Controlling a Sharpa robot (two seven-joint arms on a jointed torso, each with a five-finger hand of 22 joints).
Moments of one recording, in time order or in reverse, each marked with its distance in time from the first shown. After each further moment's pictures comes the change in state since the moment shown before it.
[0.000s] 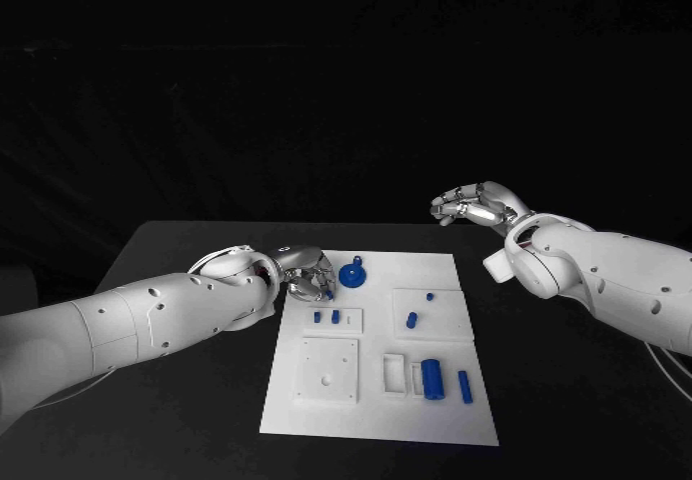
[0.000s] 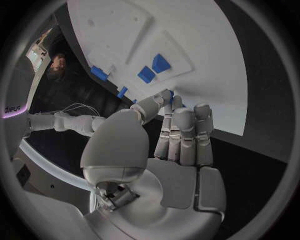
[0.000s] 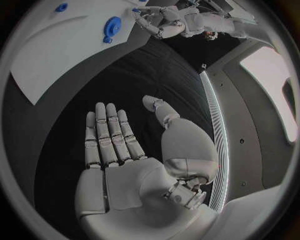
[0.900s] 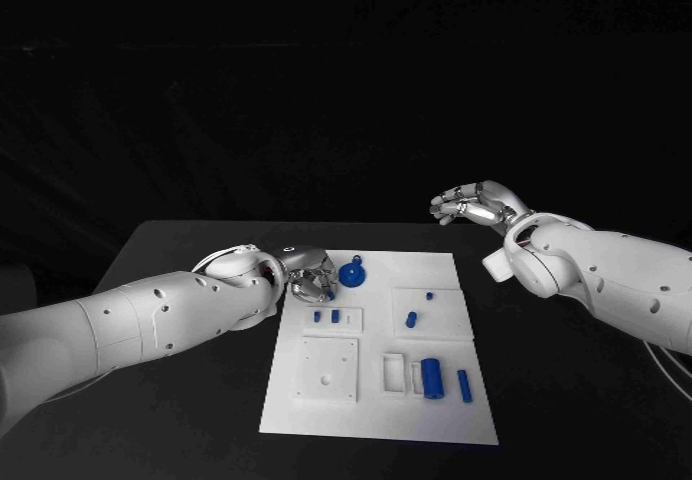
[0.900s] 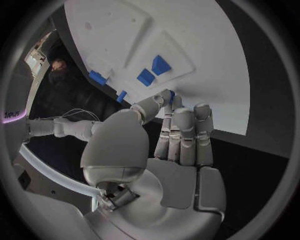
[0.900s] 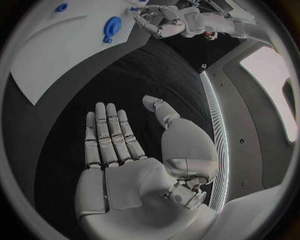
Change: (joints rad) left arm 0.002 0.013 0.001 0.007 -0.056 0.012 -0.031; left_hand -0.003 0.002 0.002 -0.003 -0.004 0.000 0.000 0.000 0.000 0.002 -0.002 -0.001 0.003 0.000 0.000 0.000 -0.001 0.000 -0.002 -0.002 0.000 0.000; right arm 0.000 0.001 0.000 0.000 0.000 0.000 0.000; right_hand 0.000 0.000 0.000 0.000 0.000 0.000 0.000 0.000 -0.001 0.000 0.000 0.000 0.000 0.000 0.000 0.000 -0.002 0.000 0.000 0.000 -0.004 0.001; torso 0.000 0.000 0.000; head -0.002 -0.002
